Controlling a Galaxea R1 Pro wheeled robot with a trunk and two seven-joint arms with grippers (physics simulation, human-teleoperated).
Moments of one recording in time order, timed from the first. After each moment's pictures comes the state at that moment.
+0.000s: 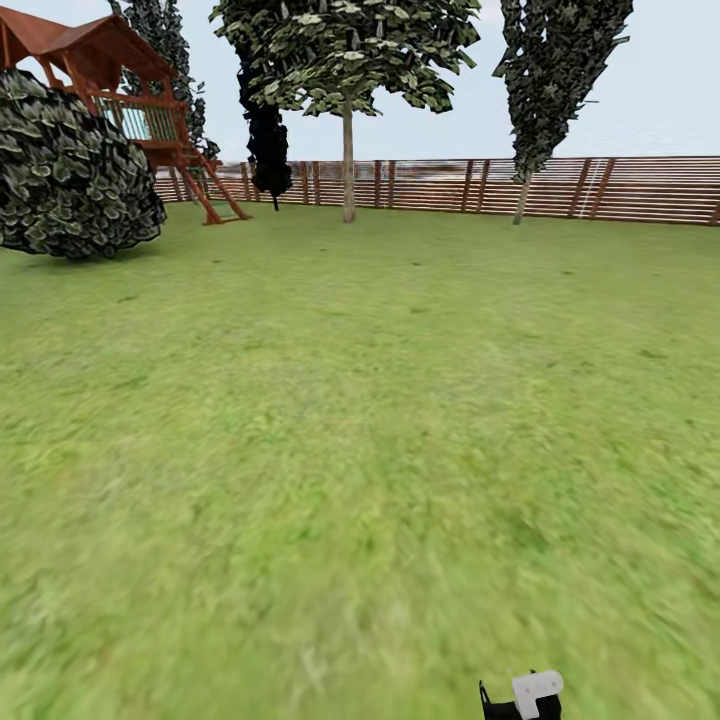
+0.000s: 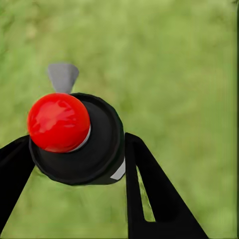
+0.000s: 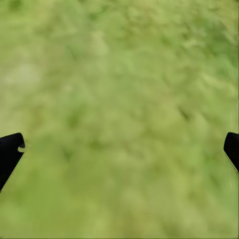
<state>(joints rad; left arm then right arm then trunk) -0.28 0.13 0.35 -0.16 -0.12 -0.34 0.07 -0.40 -0.05 0.08 -0.03 0.16 -0.62 -0.14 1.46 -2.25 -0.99</state>
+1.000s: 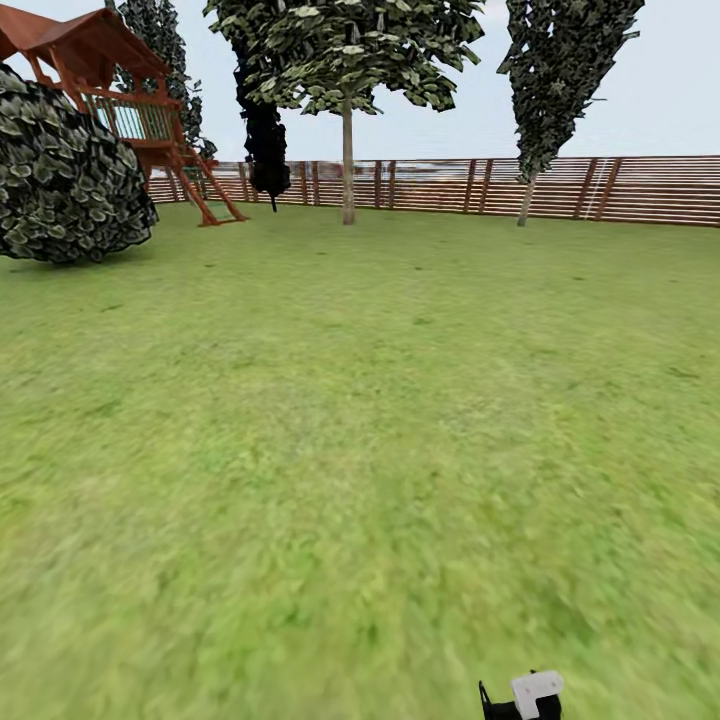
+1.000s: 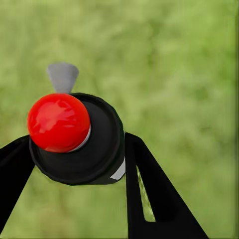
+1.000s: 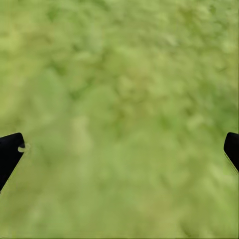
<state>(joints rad) -0.28 0.13 0.35 -0.16 -0.12 -0.34 0.07 -0.40 -0.05 0.08 -0.03 0.16 -0.62 -0.14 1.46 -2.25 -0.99</state>
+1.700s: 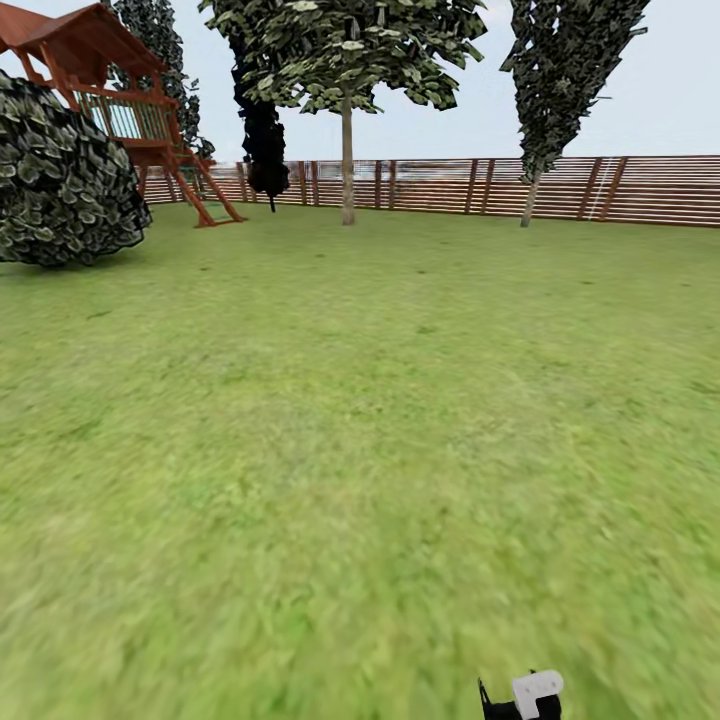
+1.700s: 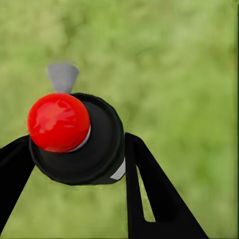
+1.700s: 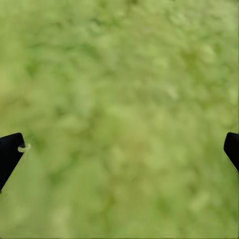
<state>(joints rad) -0.28 0.13 0.35 -0.16 -0.12 -0.34 0.07 -0.40 -0.05 0.08 -0.03 0.16 -0.62 -0.14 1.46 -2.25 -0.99</state>
